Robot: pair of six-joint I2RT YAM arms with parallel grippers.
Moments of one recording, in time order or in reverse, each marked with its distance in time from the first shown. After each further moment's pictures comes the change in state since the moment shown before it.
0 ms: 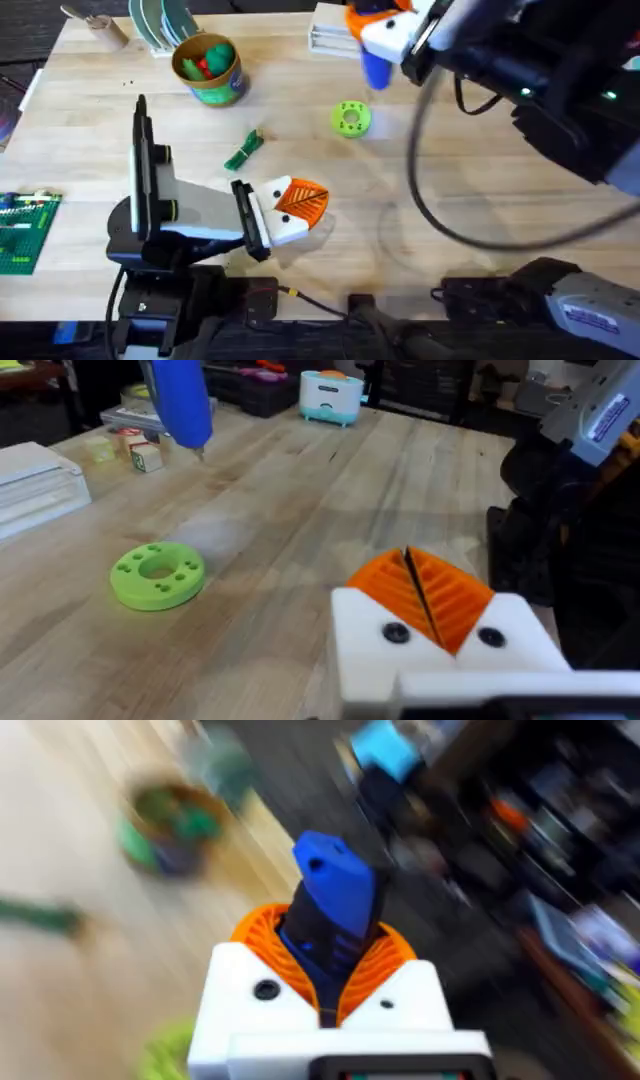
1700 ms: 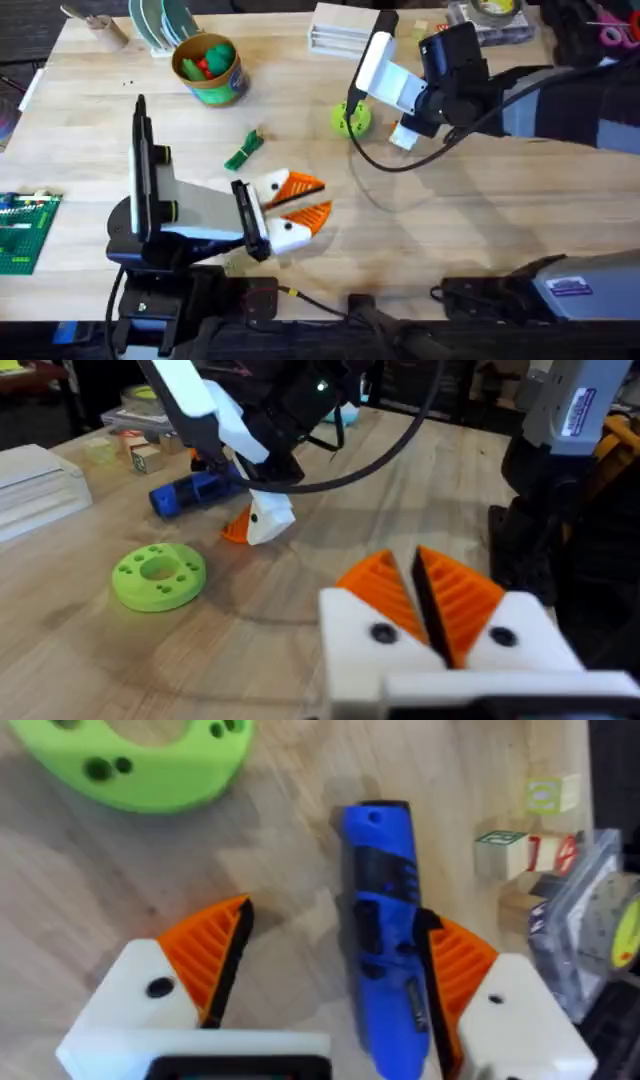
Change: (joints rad) left arm 0.000 0.000 0.000 0.000 0.000 0.007; right arm -0.088 0.436 0.039 -0.444 0.519 -0.285
